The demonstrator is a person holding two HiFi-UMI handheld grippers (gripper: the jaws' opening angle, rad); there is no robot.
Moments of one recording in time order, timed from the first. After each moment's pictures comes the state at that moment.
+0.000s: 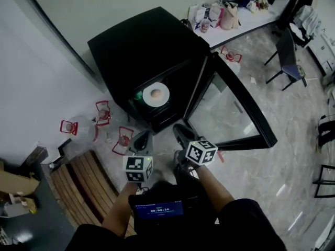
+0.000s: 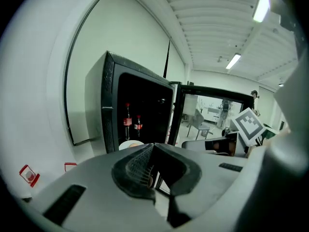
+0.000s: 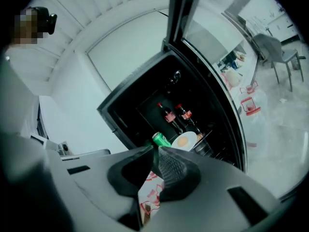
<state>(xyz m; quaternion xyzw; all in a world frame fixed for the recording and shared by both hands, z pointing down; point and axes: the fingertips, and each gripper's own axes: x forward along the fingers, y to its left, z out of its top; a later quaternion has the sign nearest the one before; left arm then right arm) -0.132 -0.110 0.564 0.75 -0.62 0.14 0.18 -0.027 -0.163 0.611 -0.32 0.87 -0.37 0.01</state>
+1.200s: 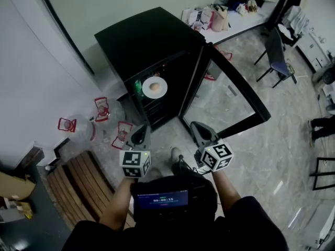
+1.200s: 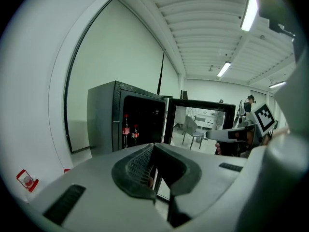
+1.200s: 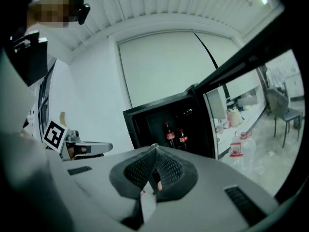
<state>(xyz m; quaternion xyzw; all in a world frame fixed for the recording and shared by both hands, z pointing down) -0.143 -0.056 0.530 0.78 -0.61 0.11 0.14 0.034 -0.092 0.529 -0.37 0.91 -0.19 -0.02</state>
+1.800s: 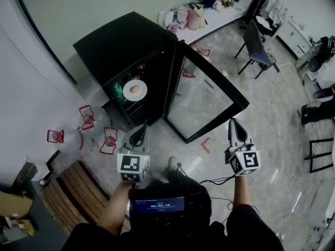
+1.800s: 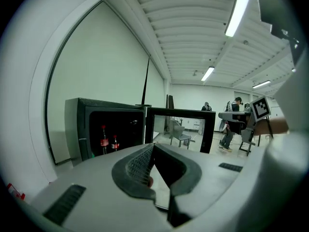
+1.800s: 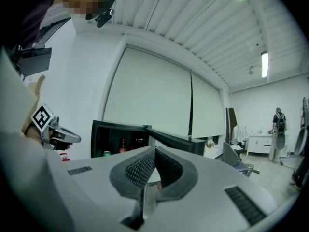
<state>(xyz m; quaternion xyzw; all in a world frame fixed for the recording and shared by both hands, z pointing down) -0.072 -0.053 0.485 0.82 -0.55 0.09 0.09 0.240 -0.070 0.422 -0.56 0.82 0.01 -0.05</state>
